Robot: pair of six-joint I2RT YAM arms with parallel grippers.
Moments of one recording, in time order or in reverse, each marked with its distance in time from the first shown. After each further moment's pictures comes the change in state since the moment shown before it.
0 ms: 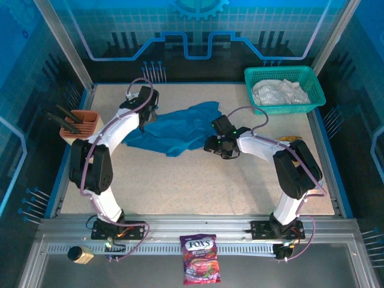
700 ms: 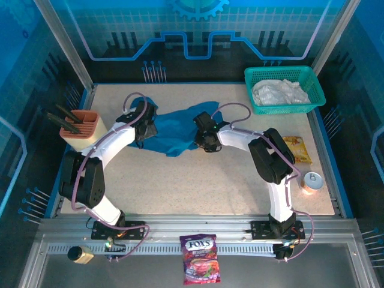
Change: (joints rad) left arm -0.022 -0.137 -0.235 0.033 0.123 -0.132; right arm 0.063 0.296 0.296 0.005 0.113 0.131
